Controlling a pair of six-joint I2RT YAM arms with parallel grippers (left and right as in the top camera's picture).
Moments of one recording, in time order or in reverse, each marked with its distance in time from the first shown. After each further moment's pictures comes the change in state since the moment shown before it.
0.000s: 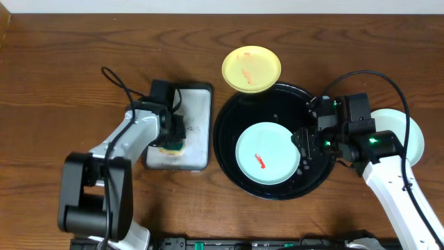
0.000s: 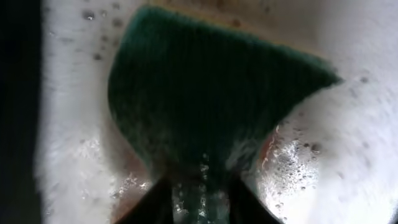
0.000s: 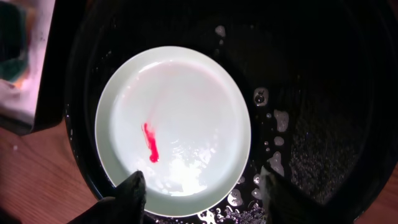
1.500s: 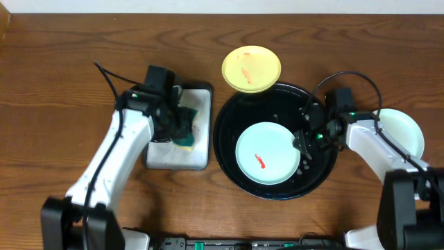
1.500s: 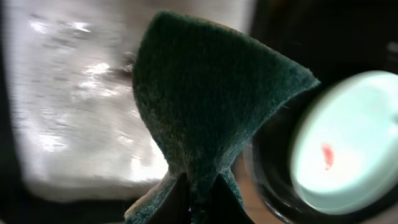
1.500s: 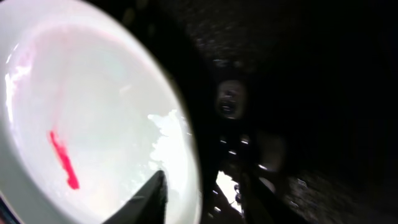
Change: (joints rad) left arm -0.070 -0.219 0.173 -0.311 0.200 -0.016; right arm -0.091 0.433 -0.015 0.148 -0.071 -0.146
